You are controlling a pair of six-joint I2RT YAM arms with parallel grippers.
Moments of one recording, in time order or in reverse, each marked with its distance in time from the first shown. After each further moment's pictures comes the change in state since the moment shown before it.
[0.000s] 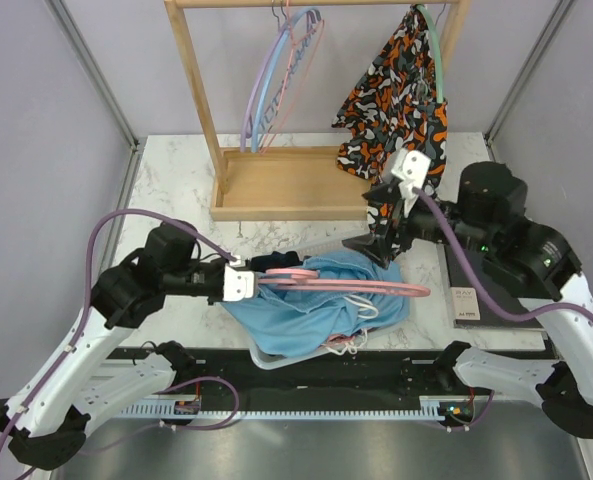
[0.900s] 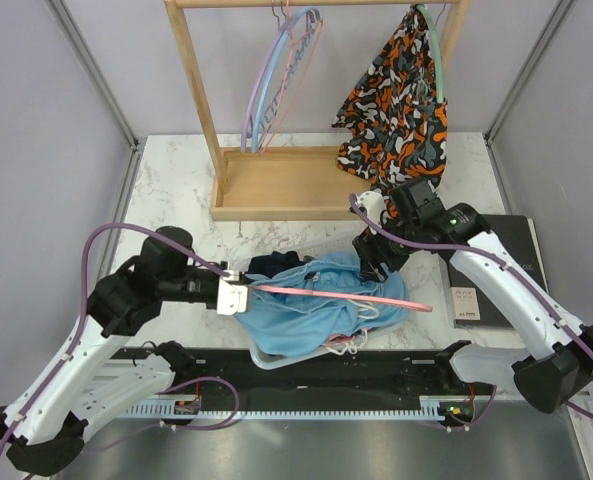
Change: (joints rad) left arm 0.000 -0.053 -0.051 0.034 0.052 0.086; right arm -0.210 0.174 -0.322 -0.261 0.010 0.035
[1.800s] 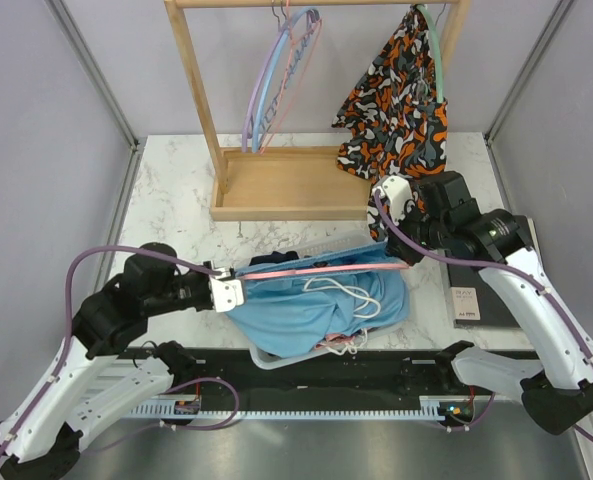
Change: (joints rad) left arm -0.013 -0.130 -0.043 0.016 -0.301 -0.125; right arm -0.042 -0.114 0.103 -0.045 0.138 -0.074
